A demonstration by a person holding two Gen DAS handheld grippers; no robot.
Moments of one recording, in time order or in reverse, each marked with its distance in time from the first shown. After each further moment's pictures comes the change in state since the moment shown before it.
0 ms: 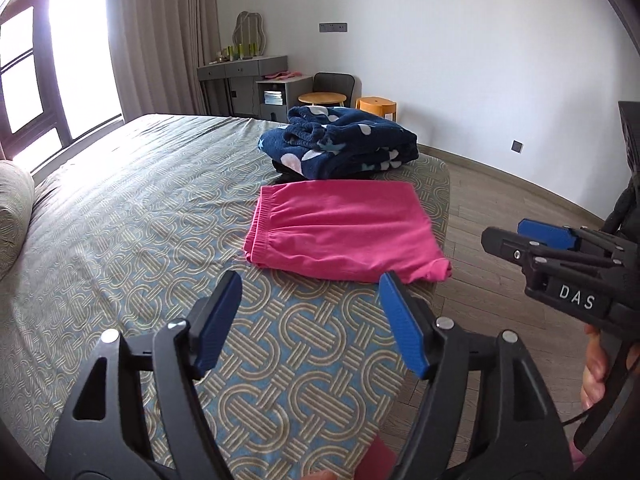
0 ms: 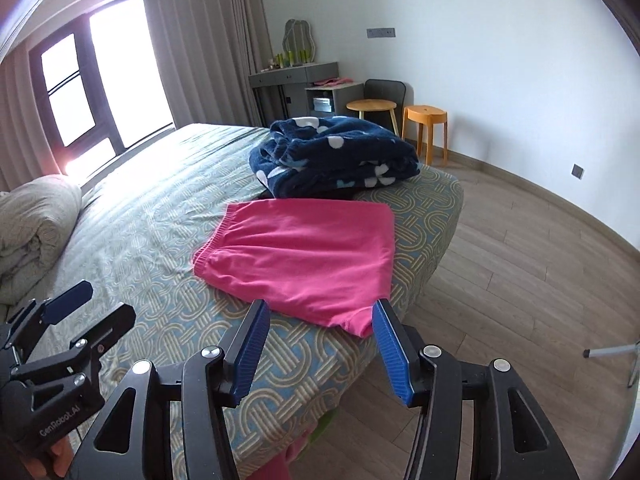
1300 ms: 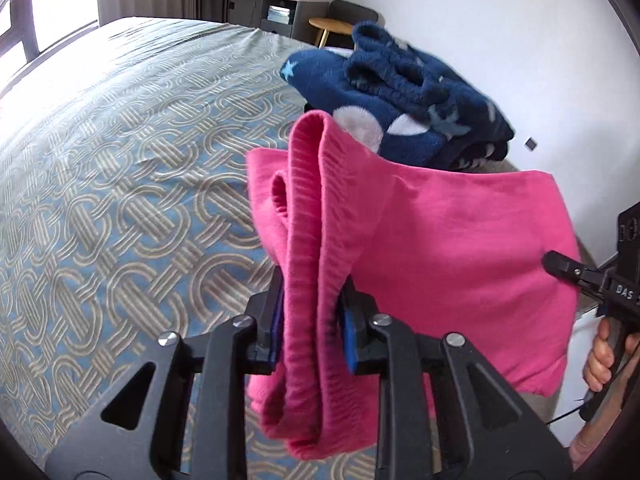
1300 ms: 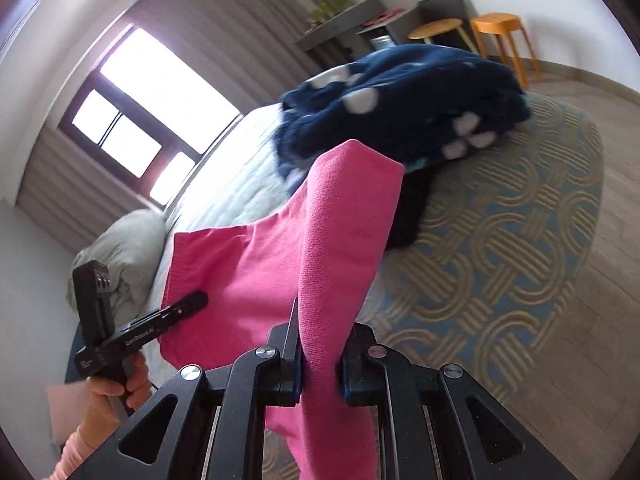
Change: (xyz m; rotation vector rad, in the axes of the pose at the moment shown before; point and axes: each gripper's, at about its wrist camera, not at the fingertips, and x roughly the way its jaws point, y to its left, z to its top) left arm 0.265 0.092 0.069 -0.134 0.330 -0.095; right arm 0.207 -0.090 0.077 0.253 0.213 0.466
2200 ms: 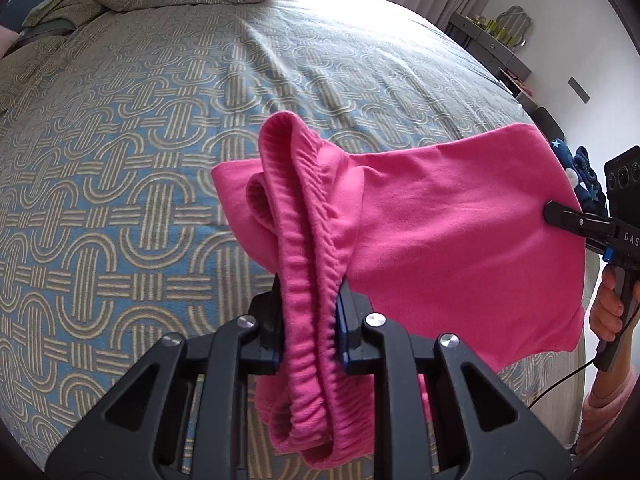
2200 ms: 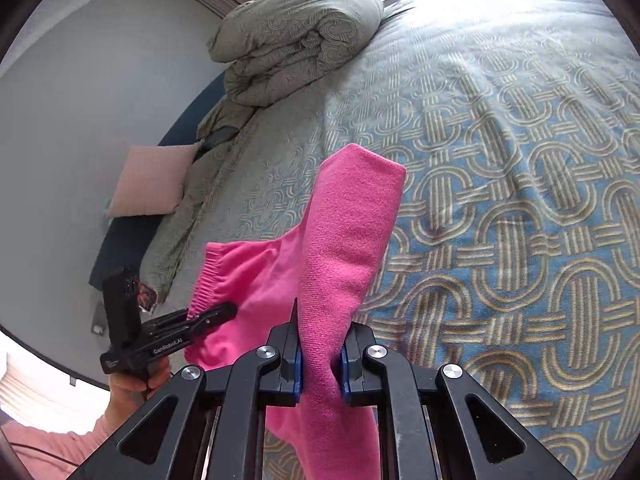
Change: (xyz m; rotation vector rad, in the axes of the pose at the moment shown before) left arm -0.264 0.243 -0.403 -0.704 -0.112 0.312; right arm 0.151 0.364 -0.257 -0.612 0.617 0.483
